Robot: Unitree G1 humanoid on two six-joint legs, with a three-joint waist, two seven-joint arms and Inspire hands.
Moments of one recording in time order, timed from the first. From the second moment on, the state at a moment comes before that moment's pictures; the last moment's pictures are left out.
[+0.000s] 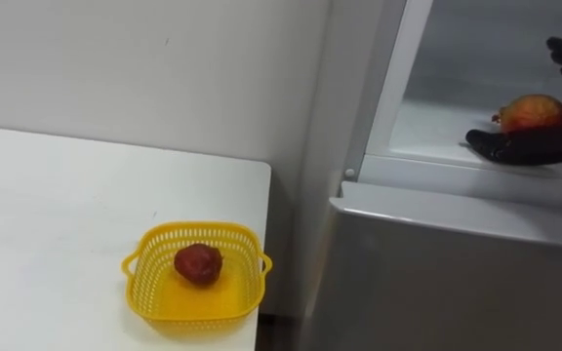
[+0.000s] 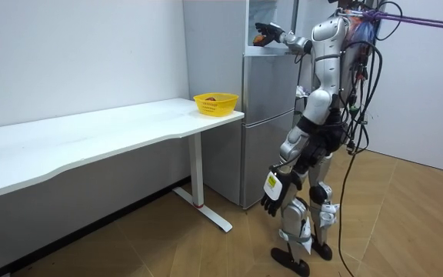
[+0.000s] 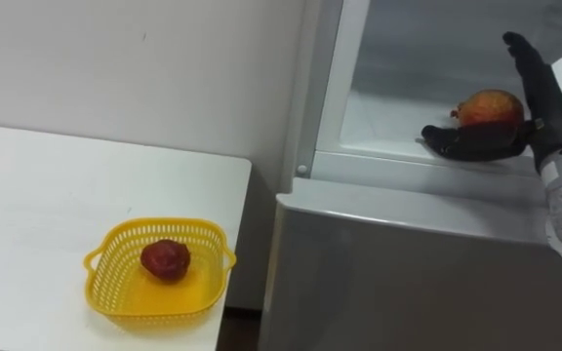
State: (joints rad) left arm 0.19 0.31 0.02 0.93 0.44 0.13 -0.21; right arm -0.71 -0.75 0.02 0.46 -0.12 0.07 -0.15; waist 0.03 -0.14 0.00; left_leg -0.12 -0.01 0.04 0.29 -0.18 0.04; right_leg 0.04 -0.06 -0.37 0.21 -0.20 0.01
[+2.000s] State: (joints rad) left arm 0.18 0.32 0.03 0.94 0.44 0.20 -0.25; right arm -0.84 -0.78 0.02 0.73 0.14 0.10 0.07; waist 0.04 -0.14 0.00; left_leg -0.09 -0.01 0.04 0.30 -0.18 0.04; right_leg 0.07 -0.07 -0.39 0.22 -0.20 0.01
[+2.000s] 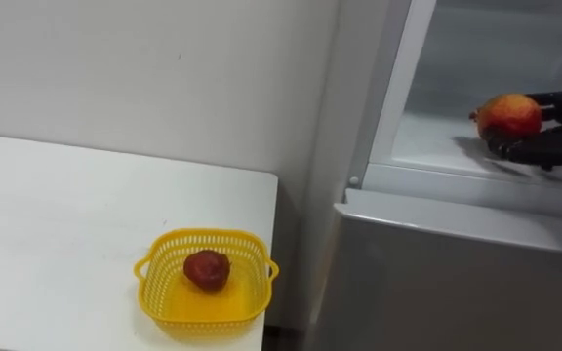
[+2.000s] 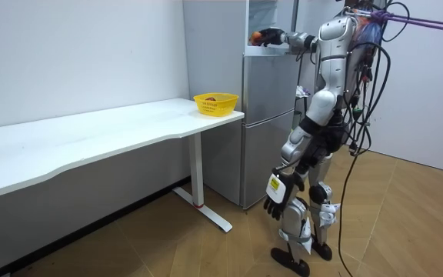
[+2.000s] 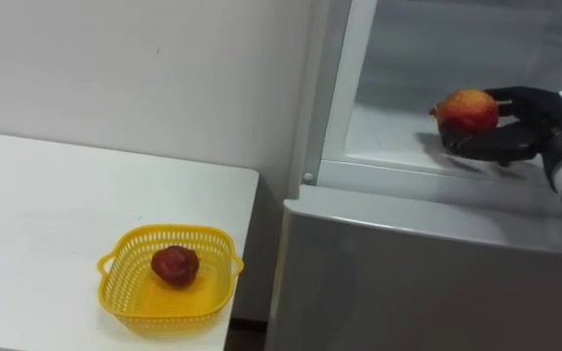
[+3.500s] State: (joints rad) left arm 0.17 0.26 0.01 1.02 0.32 0.09 -0.11; right arm -0.40 -0.52 -0.06 -0.23 -0.13 0.01 -0.40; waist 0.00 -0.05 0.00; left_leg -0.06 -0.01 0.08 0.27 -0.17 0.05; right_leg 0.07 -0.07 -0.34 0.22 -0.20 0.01
